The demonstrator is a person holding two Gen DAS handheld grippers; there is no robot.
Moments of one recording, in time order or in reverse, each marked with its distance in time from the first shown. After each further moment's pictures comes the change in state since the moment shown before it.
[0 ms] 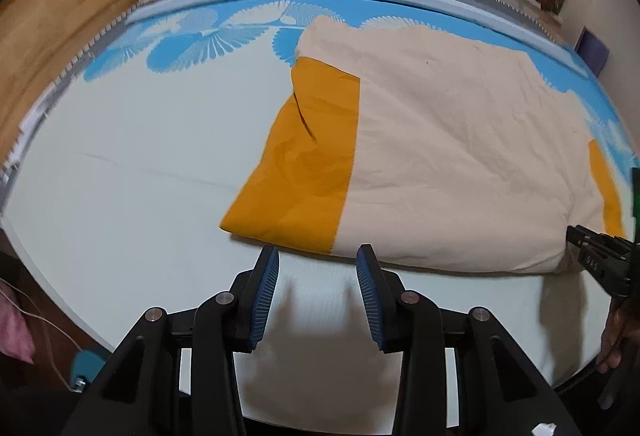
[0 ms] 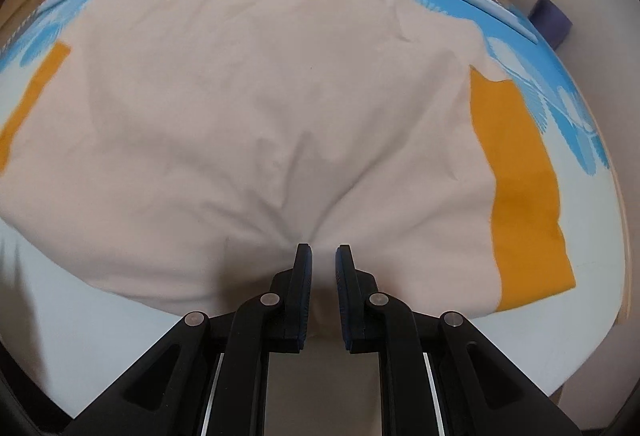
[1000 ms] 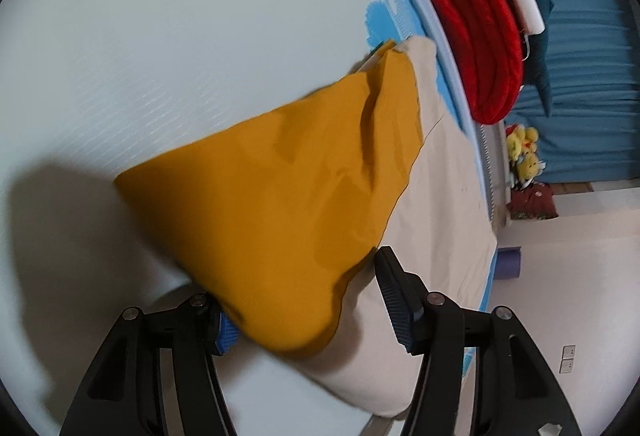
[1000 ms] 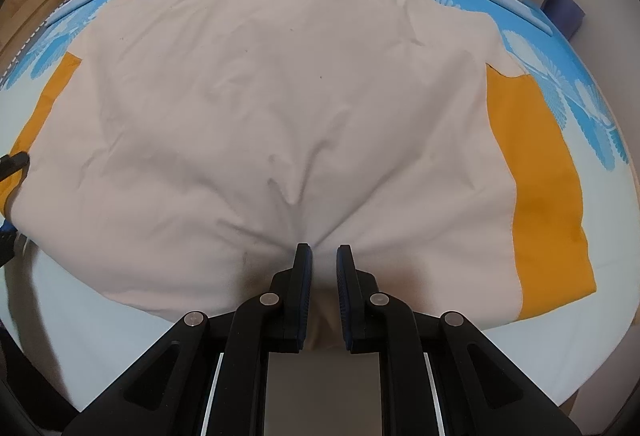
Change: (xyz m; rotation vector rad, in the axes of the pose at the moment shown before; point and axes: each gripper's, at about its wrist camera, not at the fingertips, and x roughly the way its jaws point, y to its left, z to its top) left arm 0.106 0.078 -0.001 -0.828 0.043 -0.528; right arm 0.012 -0.005 0.004 -0.006 0.024 0.069
